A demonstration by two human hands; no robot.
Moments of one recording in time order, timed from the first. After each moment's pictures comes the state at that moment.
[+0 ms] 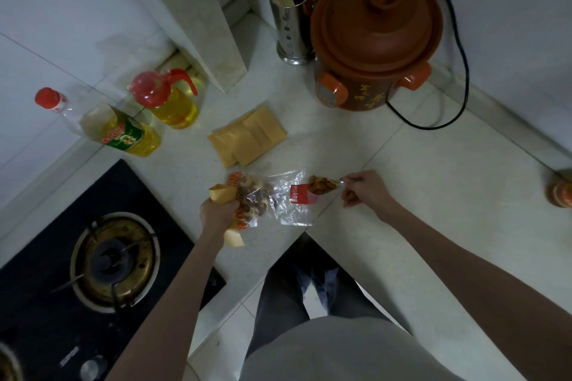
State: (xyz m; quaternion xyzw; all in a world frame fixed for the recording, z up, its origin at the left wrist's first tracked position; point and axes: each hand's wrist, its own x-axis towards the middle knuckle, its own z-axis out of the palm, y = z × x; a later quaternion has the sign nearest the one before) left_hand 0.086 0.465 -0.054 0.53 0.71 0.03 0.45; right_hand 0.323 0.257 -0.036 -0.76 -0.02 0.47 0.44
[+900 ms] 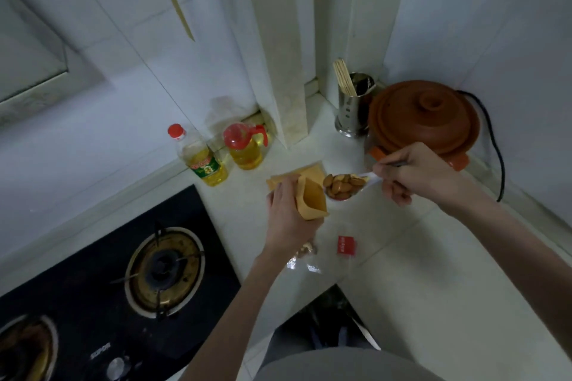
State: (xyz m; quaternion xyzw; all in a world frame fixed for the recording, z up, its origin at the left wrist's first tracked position) left_hand 0.137 0.429 0.110 0.82 0.39 0.23 0.35; right_hand 0.330 0.327 0.233 -0.76 -0.31 0.44 0.38
